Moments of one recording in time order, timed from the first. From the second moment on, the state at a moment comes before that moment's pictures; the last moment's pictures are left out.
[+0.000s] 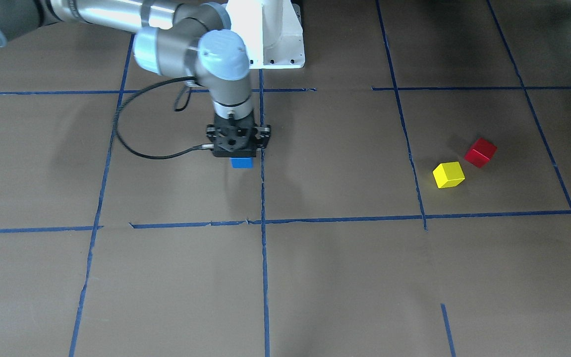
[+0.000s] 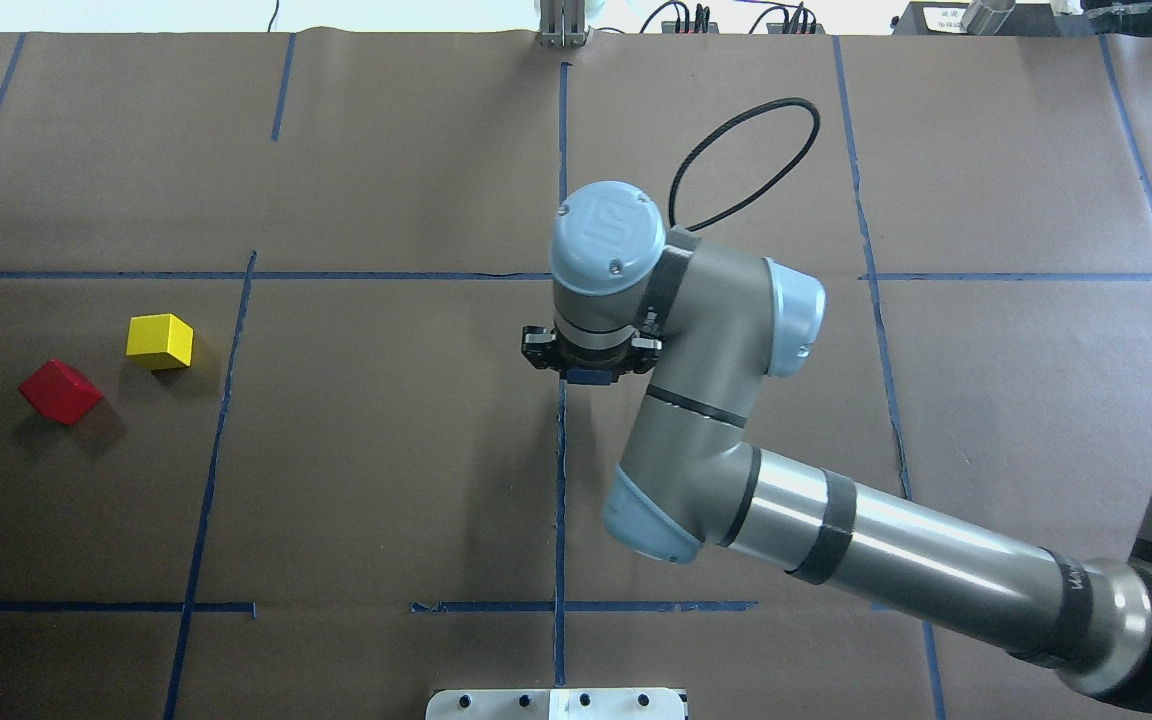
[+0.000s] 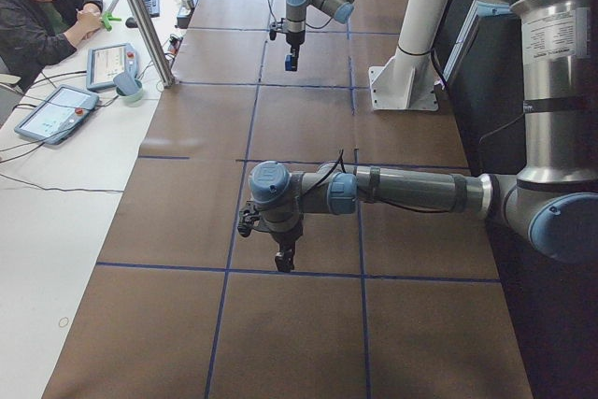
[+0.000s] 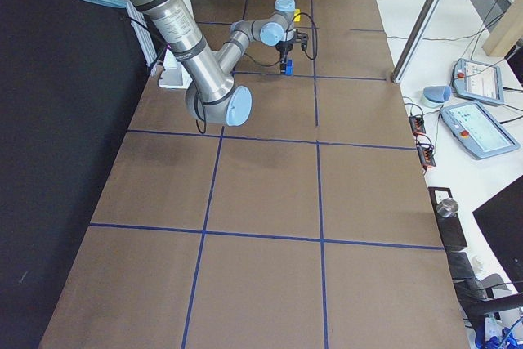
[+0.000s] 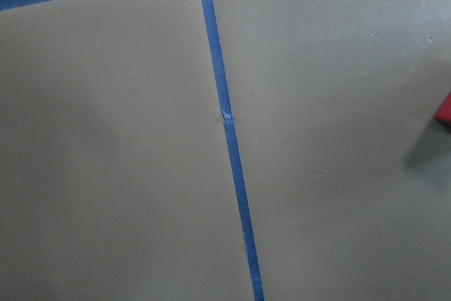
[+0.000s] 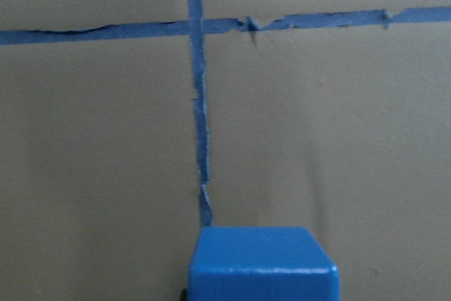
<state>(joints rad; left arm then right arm) -1.44 -1.42 -1.77 -1.48 -2.34 0.12 0.49 -0.72 1.47 -1.59 1.86 1.28</state>
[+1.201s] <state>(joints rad) -1.44 -1.42 -1.77 -1.48 -2.34 0.11 0.47 -0.68 1.35 -1.49 1.83 1.28</state>
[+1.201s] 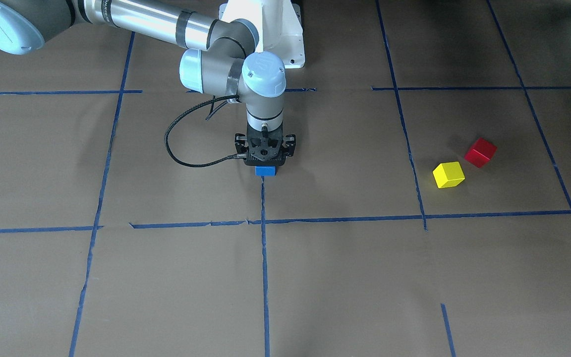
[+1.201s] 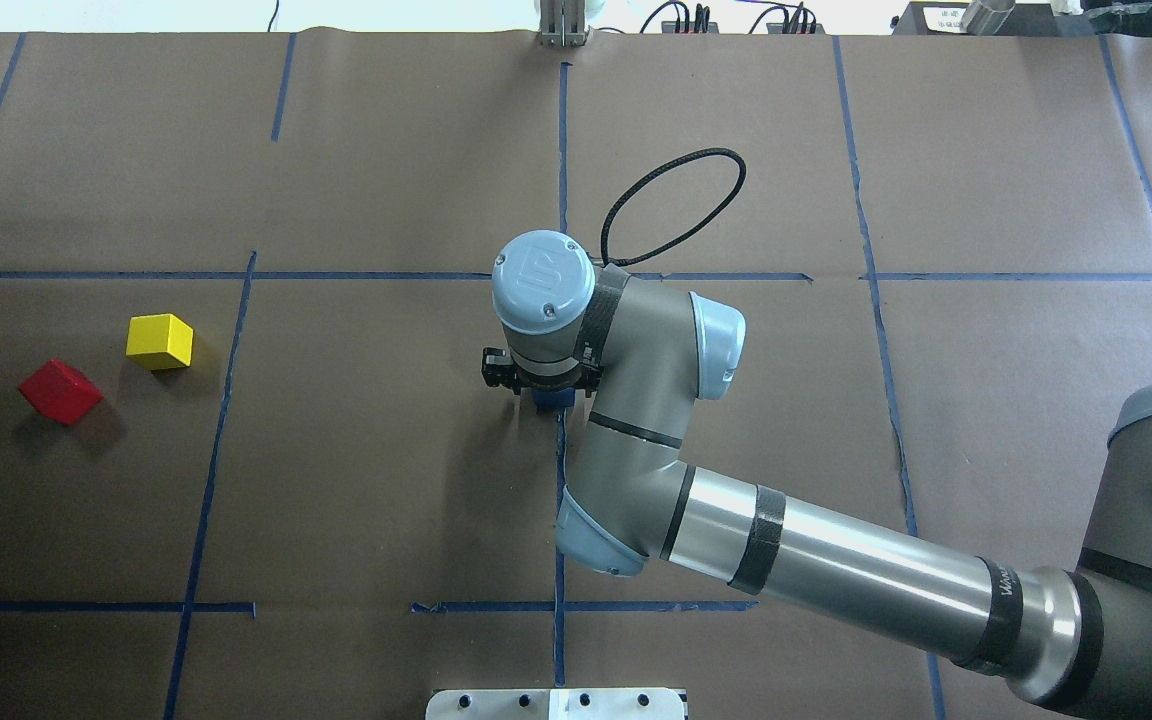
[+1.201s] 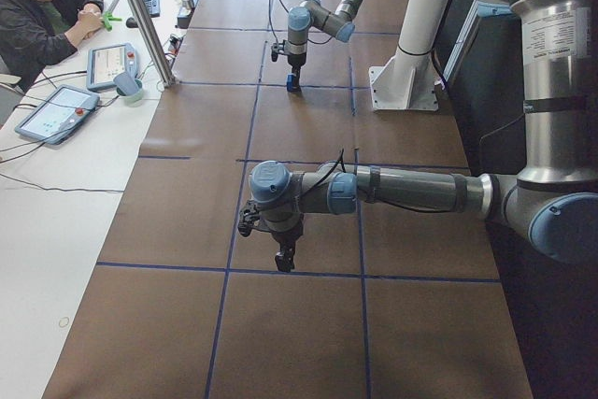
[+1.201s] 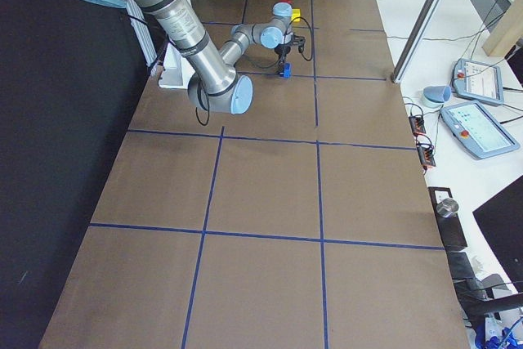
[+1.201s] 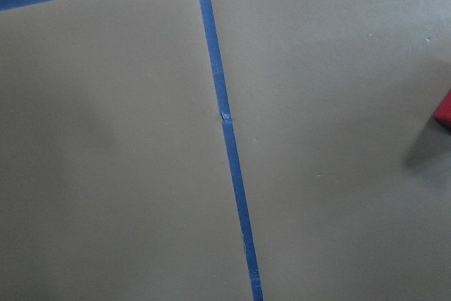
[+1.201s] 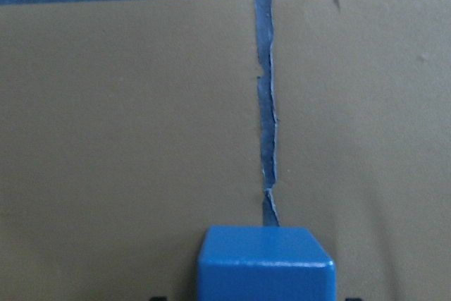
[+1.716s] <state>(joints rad) -1.44 -1.42 -1.77 -1.48 -2.34 0.11 0.62 -0.73 1.55 -1.60 1.94 1.14</state>
